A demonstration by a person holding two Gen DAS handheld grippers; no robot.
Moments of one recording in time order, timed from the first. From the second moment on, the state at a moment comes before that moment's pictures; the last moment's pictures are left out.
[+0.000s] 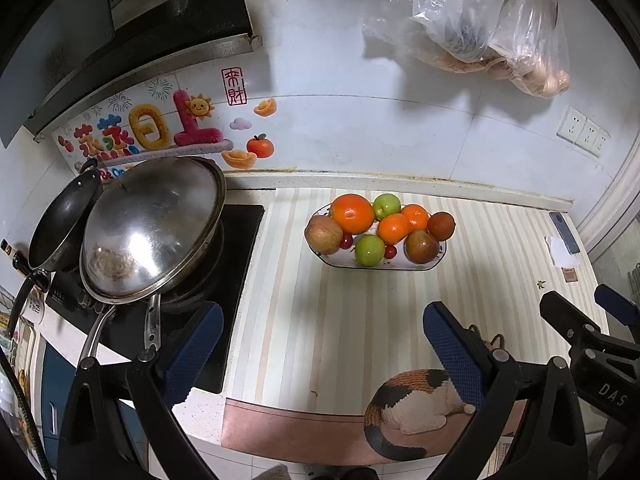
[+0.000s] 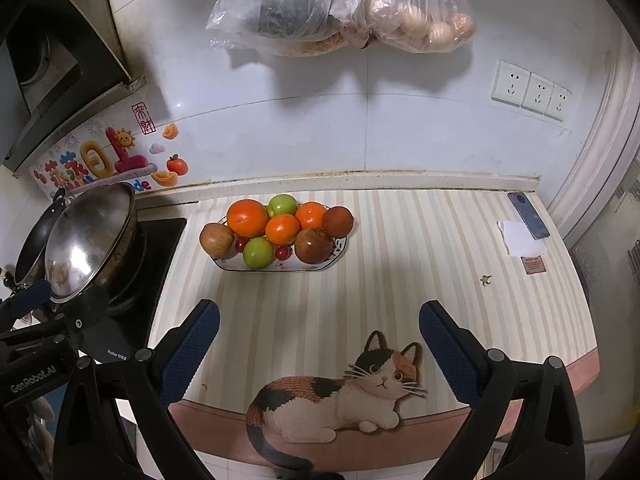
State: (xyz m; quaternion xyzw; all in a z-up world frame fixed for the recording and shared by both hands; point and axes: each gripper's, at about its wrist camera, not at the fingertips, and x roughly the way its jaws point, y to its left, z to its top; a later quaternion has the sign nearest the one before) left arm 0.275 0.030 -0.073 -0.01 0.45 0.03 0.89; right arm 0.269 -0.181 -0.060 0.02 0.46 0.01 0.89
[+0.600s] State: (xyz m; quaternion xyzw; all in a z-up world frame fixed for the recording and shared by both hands) left arm 0.266 0.036 -0.077 -0.01 0.45 0.04 0.89; right arm 0.260 -0.170 -0.059 0.02 0.46 0.02 0.89
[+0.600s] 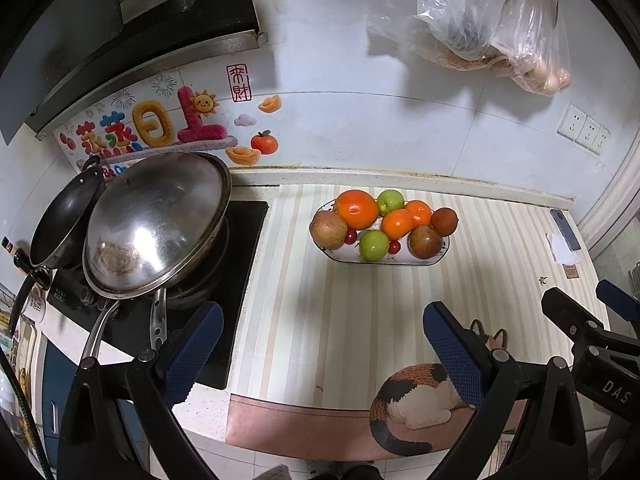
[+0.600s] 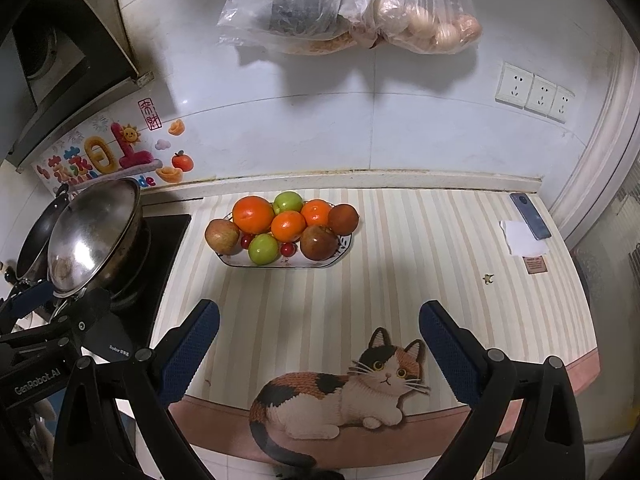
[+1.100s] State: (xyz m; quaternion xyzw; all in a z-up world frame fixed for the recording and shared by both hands) left arm 0.262 0.038 -0.074 -0.01 0.45 0.03 0.89; right arm 0.254 -0.167 -0.054 0.01 0.45 0.02 0.89
